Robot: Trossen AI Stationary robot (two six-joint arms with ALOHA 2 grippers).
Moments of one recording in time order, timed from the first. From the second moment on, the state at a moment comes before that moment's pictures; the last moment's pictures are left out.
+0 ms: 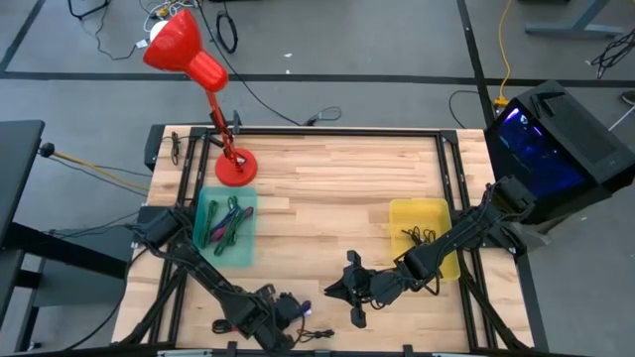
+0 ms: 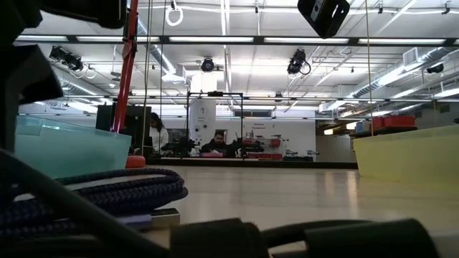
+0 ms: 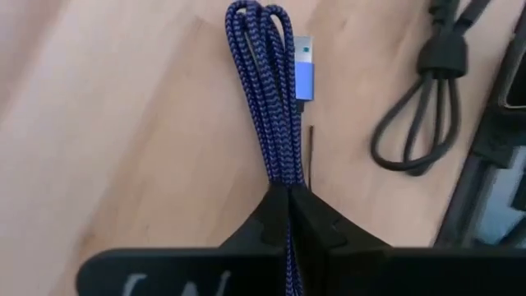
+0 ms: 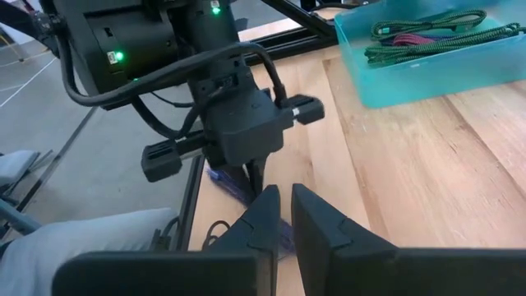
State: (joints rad) left arm -0.76 2.06 1.40 -0.54 -0.30 -1.18; right arm 0.60 1.71 1.05 0.21 0.38 0.50
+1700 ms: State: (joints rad) left arm -0.83 1.06 0.79 -1.49 -0.66 -2.17; right arm 0.60 1.71 1.05 0.17 0.41 0.51
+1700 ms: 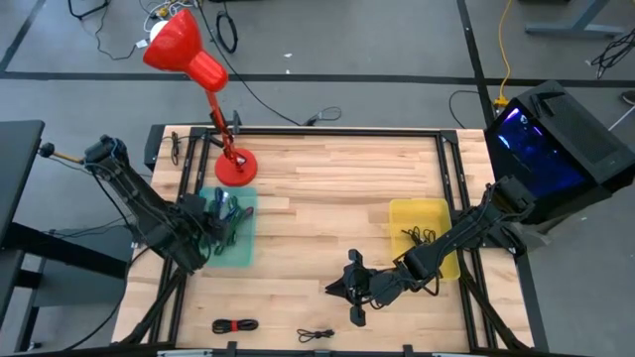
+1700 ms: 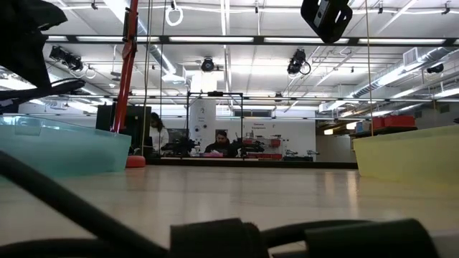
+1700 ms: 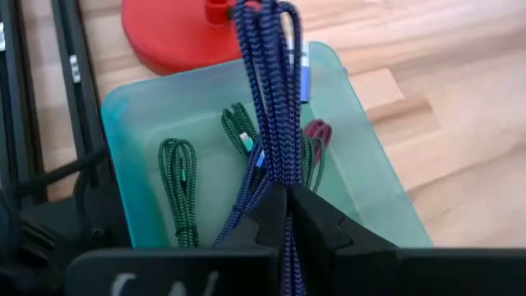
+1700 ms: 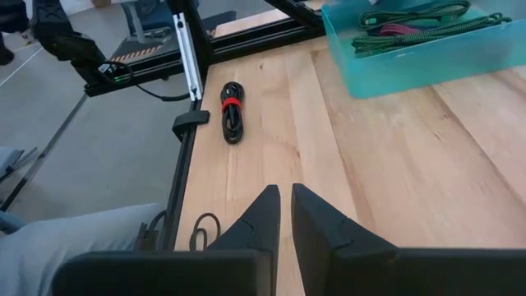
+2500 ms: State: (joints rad) left arm -0.85 1.17 0.79 -0.58 -0.30 -1.24; right arm 0.60 1.71 1.05 0.17 0.40 0.51
